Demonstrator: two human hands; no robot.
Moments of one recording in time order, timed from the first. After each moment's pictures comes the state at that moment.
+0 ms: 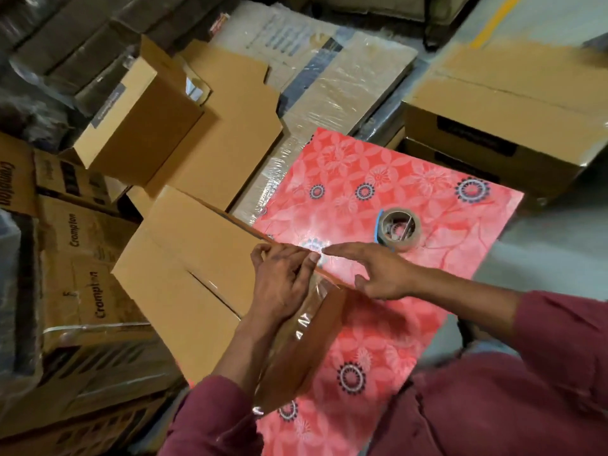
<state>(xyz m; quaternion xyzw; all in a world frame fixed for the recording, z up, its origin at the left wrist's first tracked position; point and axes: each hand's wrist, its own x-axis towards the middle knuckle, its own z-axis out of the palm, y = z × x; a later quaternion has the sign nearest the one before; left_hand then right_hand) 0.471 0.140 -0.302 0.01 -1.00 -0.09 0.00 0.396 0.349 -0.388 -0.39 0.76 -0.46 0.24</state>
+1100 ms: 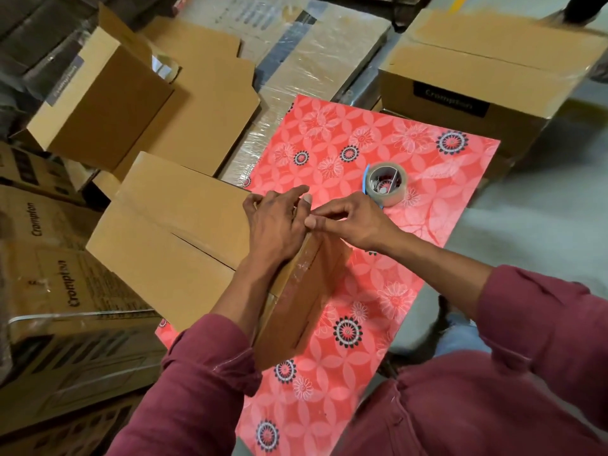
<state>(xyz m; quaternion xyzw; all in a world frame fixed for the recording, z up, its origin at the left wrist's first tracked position) 0.472 0.133 -0.316 0.01 -1.00 -0.09 0.03 0.445 0.310 -0.368 -0.17 0.73 -0.64 0.18</state>
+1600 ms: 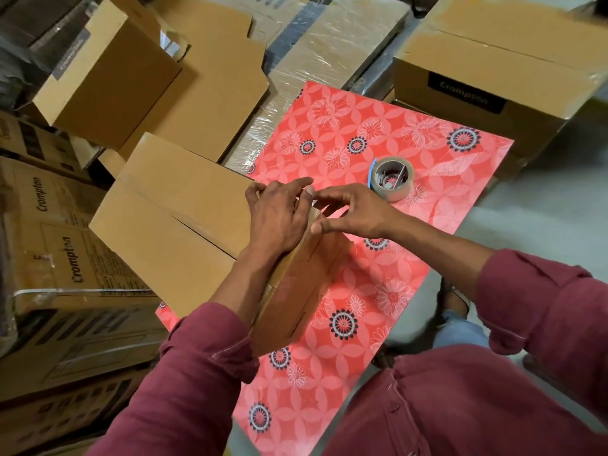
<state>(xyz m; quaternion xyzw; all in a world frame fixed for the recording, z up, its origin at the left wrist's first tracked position) 0.473 0.136 -0.313 0.02 -1.00 -0.09 0.03 0.423 0.319 -0.371 -0.25 0.70 -0.61 0.27</state>
